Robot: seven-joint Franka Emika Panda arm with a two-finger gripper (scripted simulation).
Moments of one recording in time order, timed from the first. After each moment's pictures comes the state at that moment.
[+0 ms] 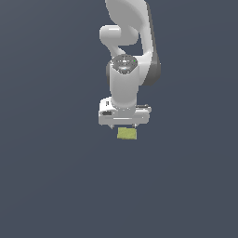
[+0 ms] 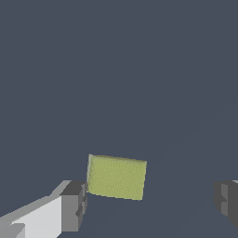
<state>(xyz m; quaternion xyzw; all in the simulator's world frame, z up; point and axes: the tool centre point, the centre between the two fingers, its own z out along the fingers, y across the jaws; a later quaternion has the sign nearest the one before) -0.002 0.020 0.168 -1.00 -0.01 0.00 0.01</state>
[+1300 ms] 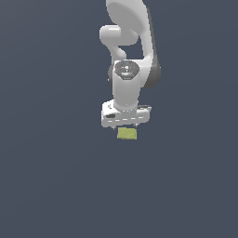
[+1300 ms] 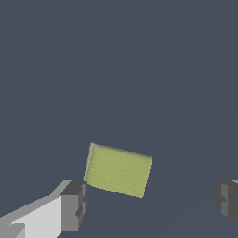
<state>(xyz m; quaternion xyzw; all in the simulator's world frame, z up) -0.015 0.027 0.150 -1.00 -0.07 0.01 0.01</state>
